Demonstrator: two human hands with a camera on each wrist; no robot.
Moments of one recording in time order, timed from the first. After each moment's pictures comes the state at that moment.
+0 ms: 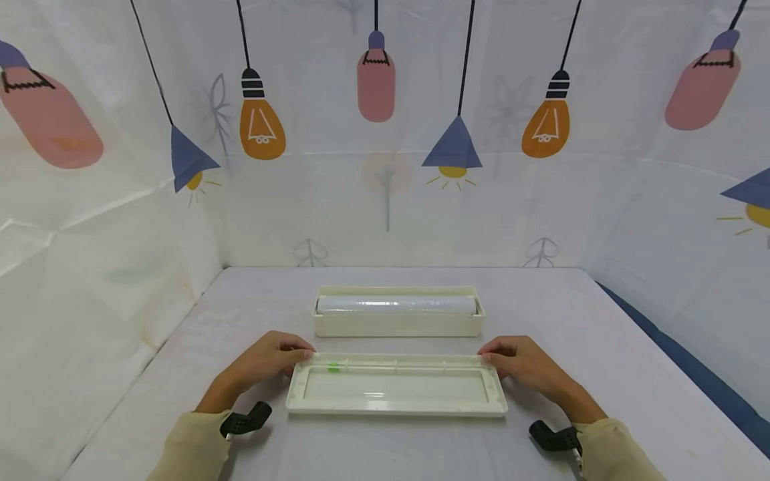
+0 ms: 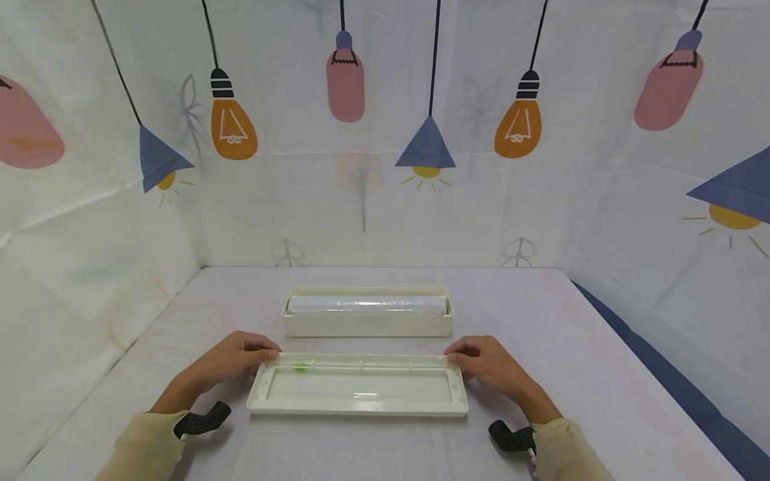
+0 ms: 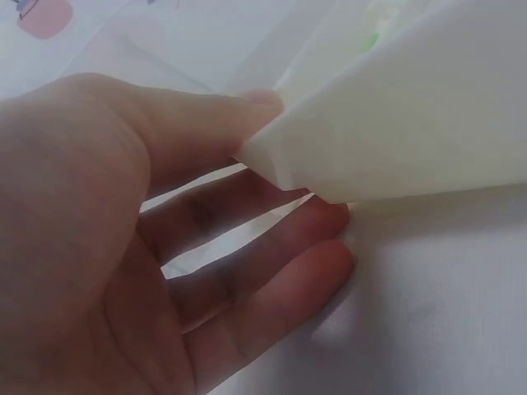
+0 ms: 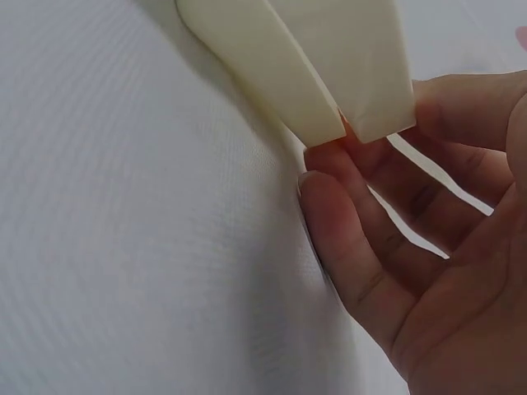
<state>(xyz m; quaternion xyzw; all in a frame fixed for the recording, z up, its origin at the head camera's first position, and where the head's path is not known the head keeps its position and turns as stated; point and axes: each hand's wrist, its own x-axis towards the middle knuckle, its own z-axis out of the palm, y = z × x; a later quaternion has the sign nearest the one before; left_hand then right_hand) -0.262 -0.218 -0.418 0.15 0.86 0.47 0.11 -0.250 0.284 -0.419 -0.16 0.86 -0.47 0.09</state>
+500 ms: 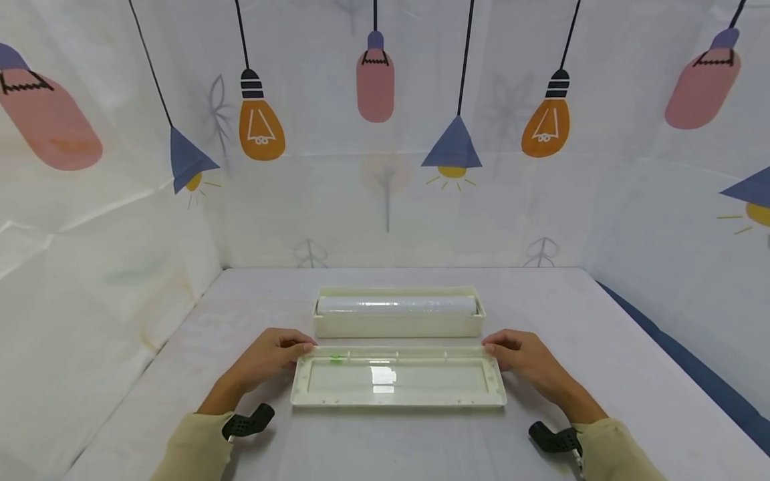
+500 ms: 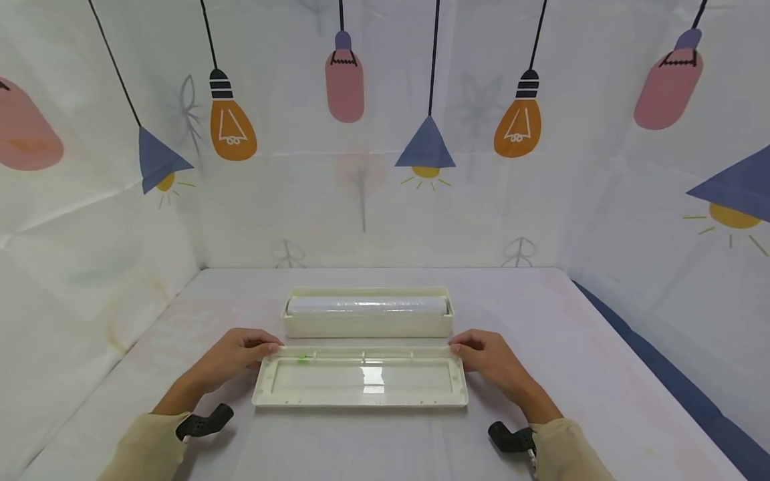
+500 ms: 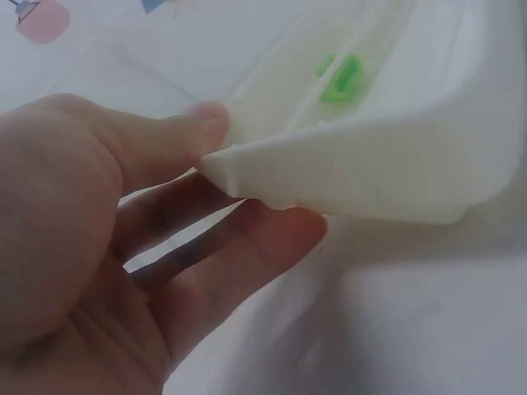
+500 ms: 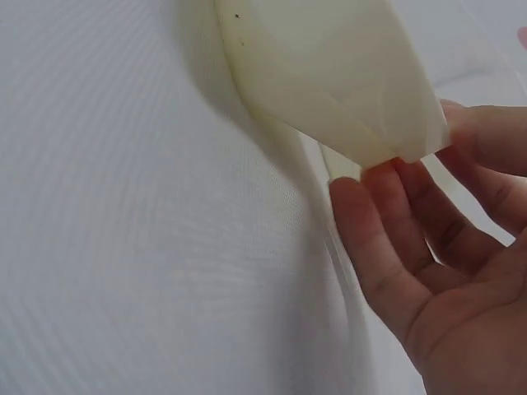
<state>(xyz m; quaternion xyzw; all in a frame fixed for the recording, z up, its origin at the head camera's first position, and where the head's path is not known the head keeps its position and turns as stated) -0.265 -0.215 -0.423 0.14 0.85 0.51 0.06 -0.251 0.283 -0.422 -0.10 0.85 -0.51 0.04</state>
